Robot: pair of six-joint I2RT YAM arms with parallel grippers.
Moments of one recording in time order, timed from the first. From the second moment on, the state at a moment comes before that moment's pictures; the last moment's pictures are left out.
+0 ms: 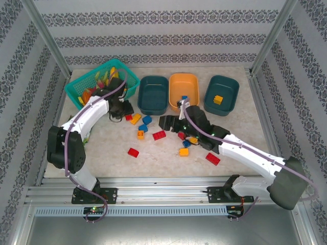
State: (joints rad) left arm -0.28 1.69 1.44 -0.90 0.12 -0.62; right arm 0.74 1.19 0.87 -0.13 -0.06 0.72
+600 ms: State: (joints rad) left arm -0.36 2.40 2.23 -0.93 0.07 -0.58; right arm 0.50 1.17 0.87 -0.12 -0.03 0.87
